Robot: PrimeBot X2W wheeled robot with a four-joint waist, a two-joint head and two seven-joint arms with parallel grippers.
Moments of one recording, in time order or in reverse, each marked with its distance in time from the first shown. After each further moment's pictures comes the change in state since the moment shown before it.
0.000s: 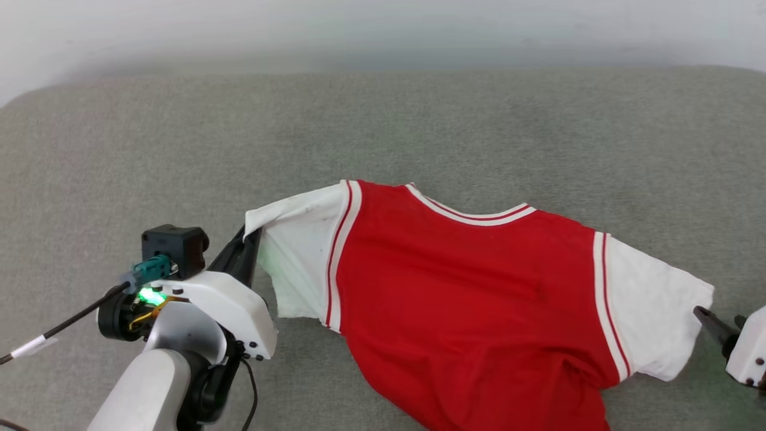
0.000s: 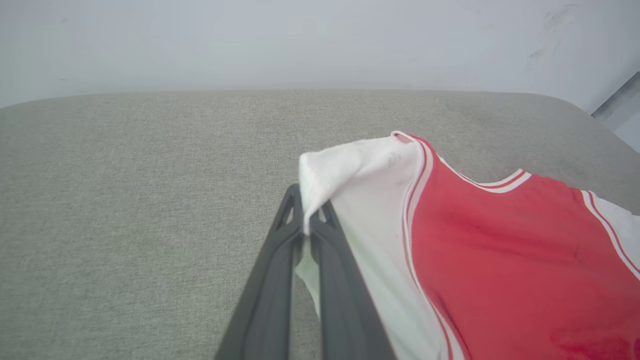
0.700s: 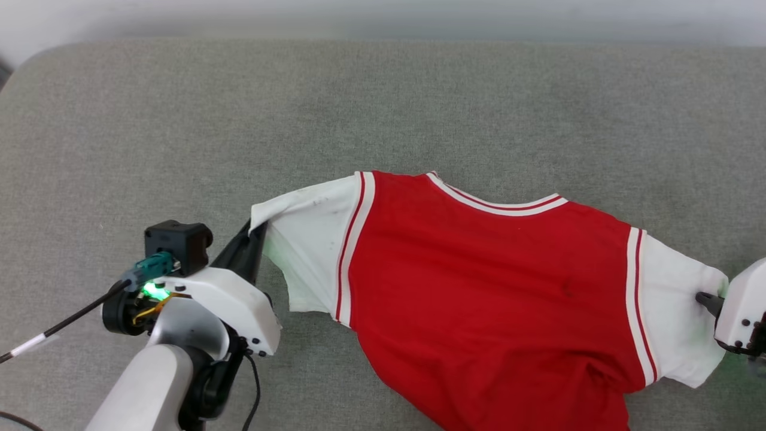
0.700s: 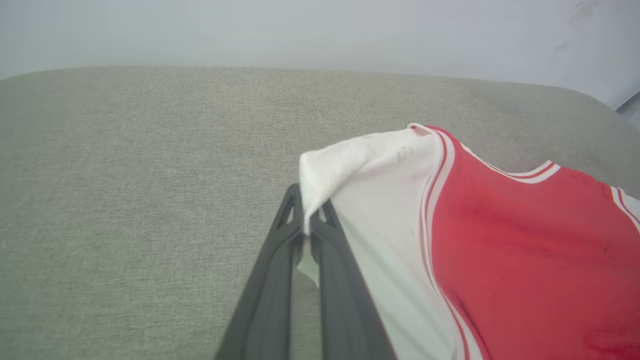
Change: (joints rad) left arm -0.016 -0.006 -0.016 -0.007 -0.008 -0.006 -0.016; right arm -0.188 -0.057 0.100 0.213 0.016 0.000 0.116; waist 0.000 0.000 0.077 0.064
